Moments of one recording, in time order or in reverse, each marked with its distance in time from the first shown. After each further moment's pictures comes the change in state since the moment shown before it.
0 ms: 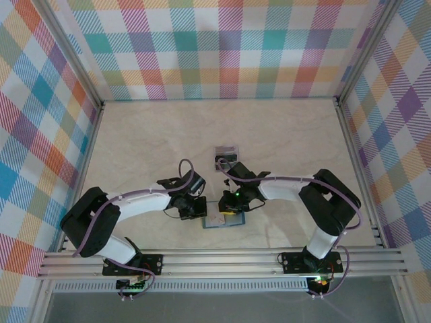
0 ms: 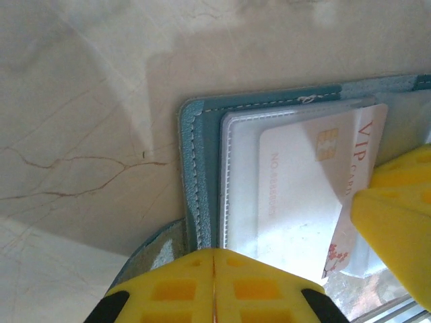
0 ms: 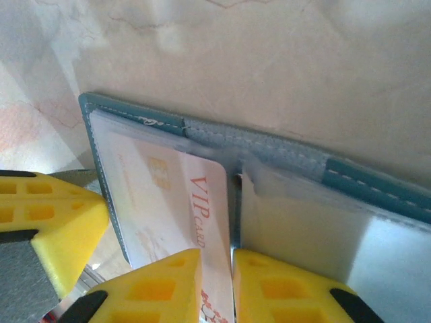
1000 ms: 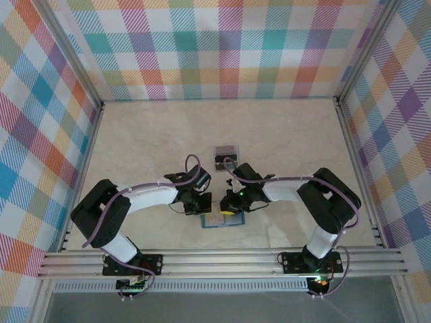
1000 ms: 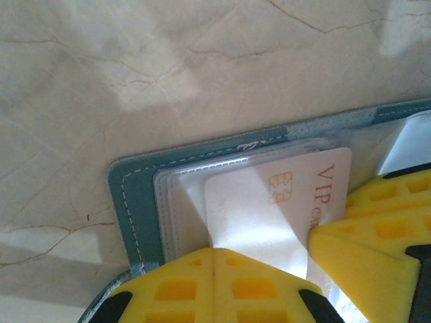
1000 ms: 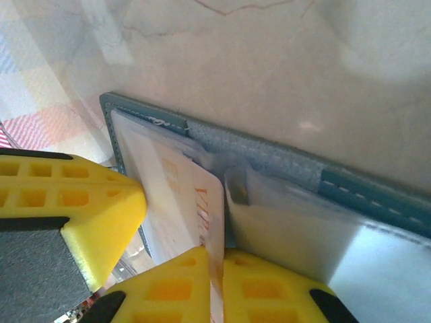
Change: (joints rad) left arm 0.000 0.104 0.086 0.003 0.010 0.039; right arm -0.045 0.000 -0.091 0.175 -0.128 0.049
